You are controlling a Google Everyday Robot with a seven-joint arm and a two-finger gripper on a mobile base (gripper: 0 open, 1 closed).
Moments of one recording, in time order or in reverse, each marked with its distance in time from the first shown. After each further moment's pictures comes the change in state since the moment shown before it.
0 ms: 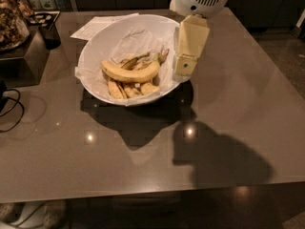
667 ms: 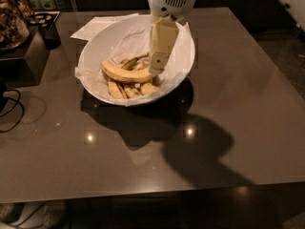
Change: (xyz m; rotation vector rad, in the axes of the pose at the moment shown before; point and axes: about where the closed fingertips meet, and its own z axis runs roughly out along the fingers) arm -0.030 -0.026 0.034 -0.044 0.009 0.016
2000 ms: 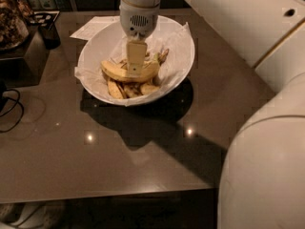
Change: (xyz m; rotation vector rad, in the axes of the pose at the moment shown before) arm -0.034 -0.031 0.087 -0.133 0.085 -0.037
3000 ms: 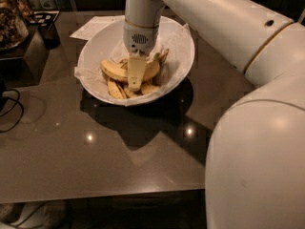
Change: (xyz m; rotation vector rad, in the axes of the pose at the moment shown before) arm 0.004 0.000 0.055 -0.128 -0.019 0.050
